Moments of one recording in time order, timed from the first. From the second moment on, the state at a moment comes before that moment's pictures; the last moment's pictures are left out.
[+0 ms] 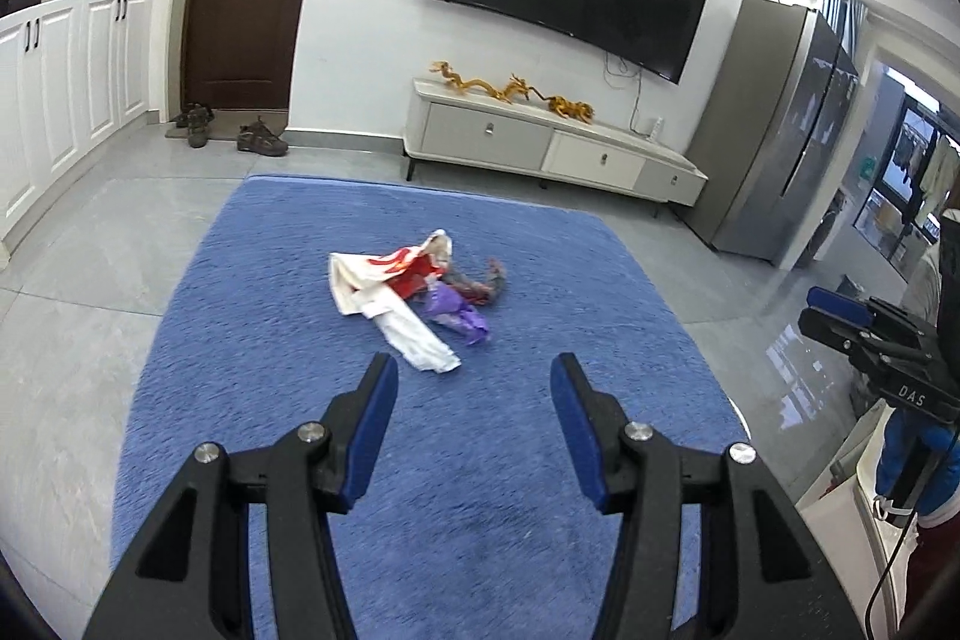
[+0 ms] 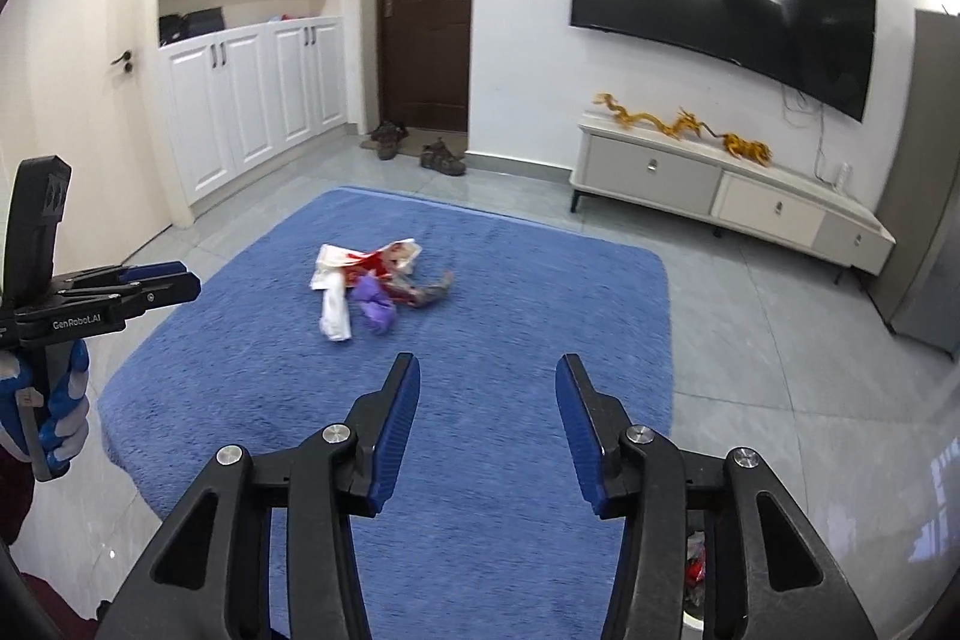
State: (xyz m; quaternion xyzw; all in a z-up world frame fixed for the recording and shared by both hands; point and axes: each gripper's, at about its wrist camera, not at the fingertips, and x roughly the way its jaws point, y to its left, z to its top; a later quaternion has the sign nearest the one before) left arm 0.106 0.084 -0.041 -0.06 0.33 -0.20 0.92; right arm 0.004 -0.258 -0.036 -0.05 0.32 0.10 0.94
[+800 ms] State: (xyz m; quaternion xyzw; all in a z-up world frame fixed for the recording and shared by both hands) left arm 0.196 0.096 -0.131 -0.10 0.41 -0.19 0.89; right arm 0.112 -0.154 -0.121 -0.07 0.41 0.17 0.89
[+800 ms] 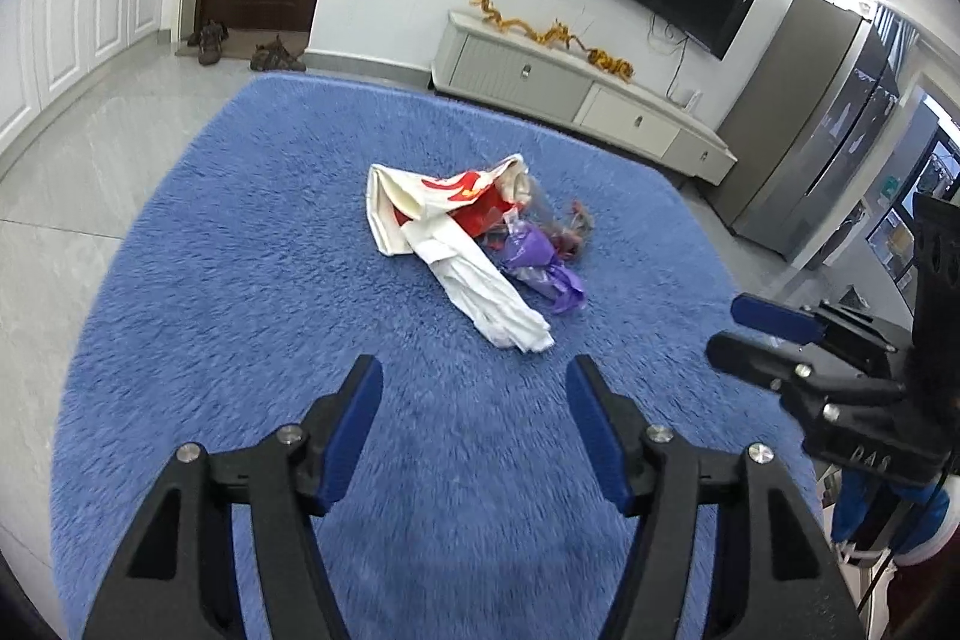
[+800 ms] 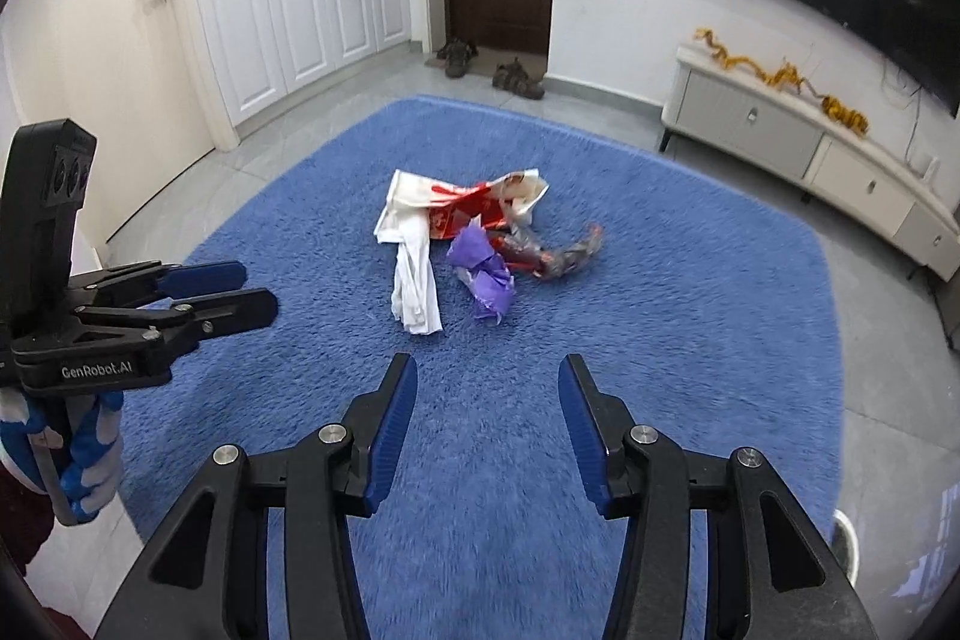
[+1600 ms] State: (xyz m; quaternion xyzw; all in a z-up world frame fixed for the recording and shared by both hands) left arm 0.294 0.095 -0.182 -0.16 0.46 -0.16 0.86; right arm 0.214 -0.119 -0.191 -0.05 0.46 0.19 0.87
